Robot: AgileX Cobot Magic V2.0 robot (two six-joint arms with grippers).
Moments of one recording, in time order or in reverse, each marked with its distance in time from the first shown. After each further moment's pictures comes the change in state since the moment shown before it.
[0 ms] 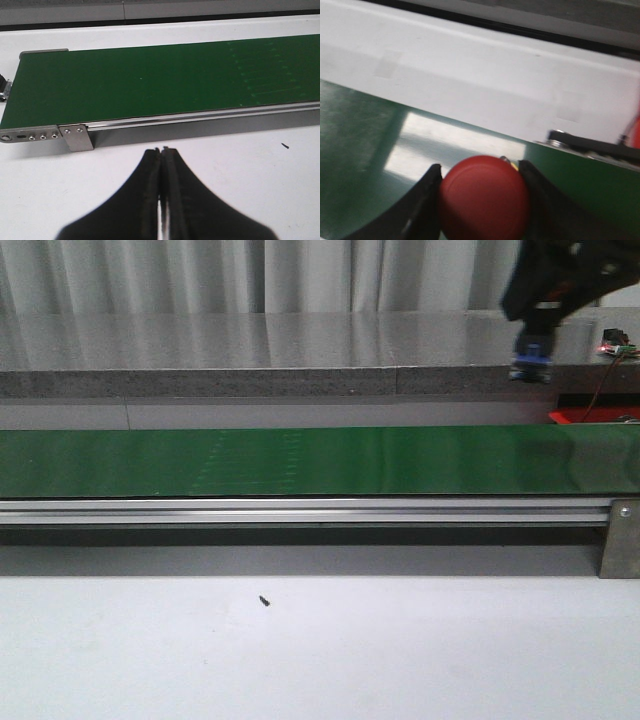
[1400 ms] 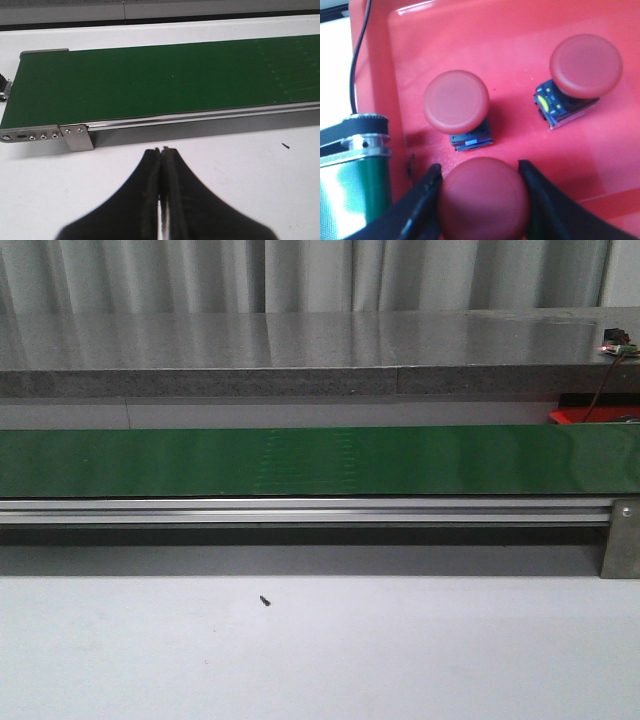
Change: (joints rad) left arm 0.000 0.000 0.000 0.000 -0.001 0.000; right arm -0.385 0.216 0.151 0.013 -0.358 0.000
